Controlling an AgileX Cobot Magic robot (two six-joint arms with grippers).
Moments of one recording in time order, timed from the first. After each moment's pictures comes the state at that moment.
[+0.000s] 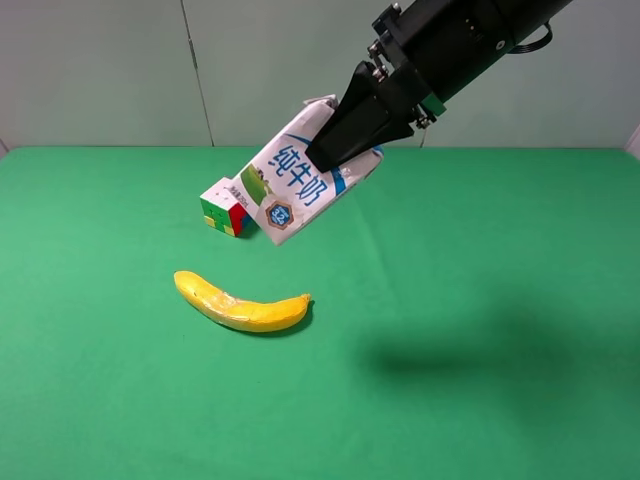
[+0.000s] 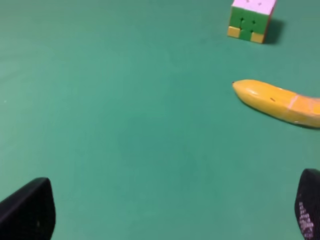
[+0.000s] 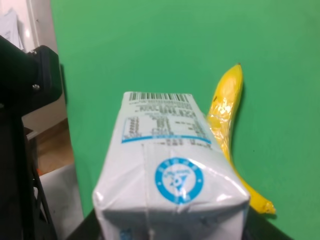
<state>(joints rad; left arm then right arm) 0.05 -0.01 -0.50 -0.11 1.06 0.17 0.47 1.60 -1.36 0.83 1.14 -1.00</state>
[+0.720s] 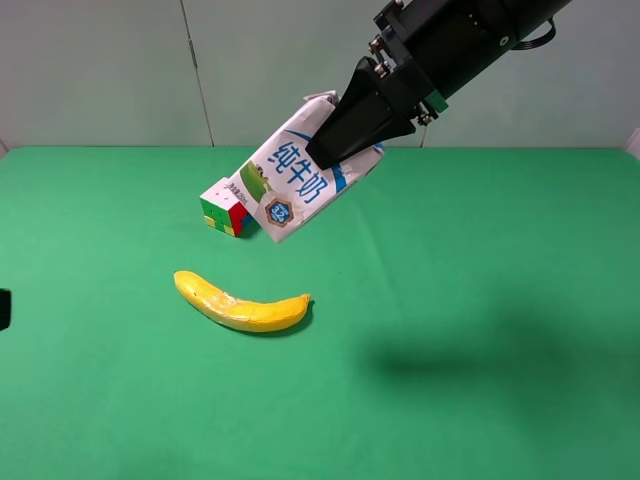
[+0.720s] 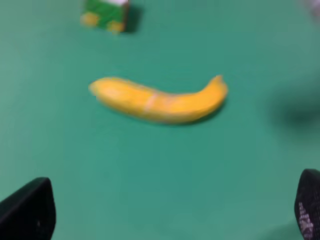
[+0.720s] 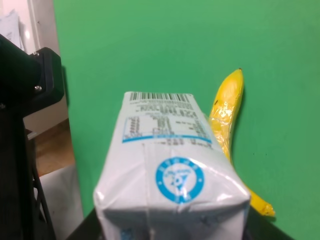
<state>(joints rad) 0.05 0.36 -0.51 -0.57 0.96 0.43 0.47 1.59 -1.36 0.83 1.14 -1.01</state>
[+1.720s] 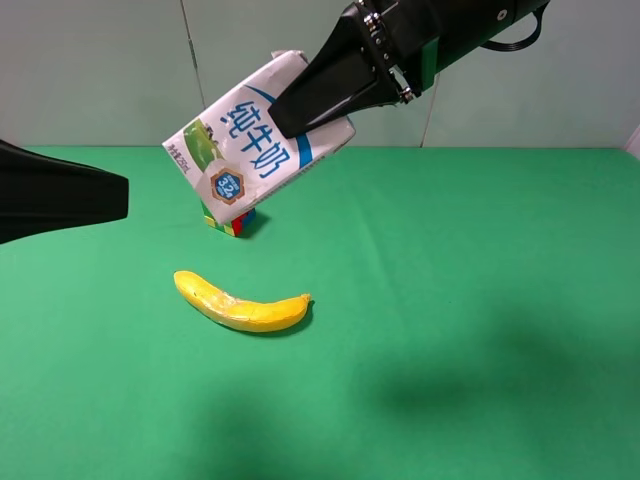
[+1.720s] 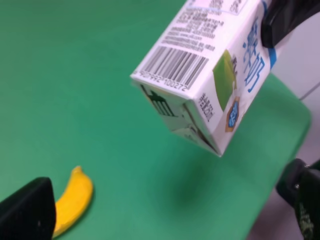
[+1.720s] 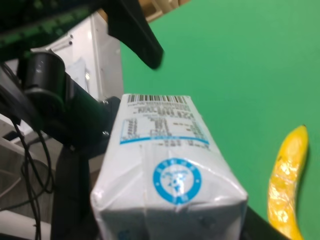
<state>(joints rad) 0.05 0.87 -0.51 -1.21 0.97 1.17 0.47 1.59 -1.36 1.06 1.21 -1.08</state>
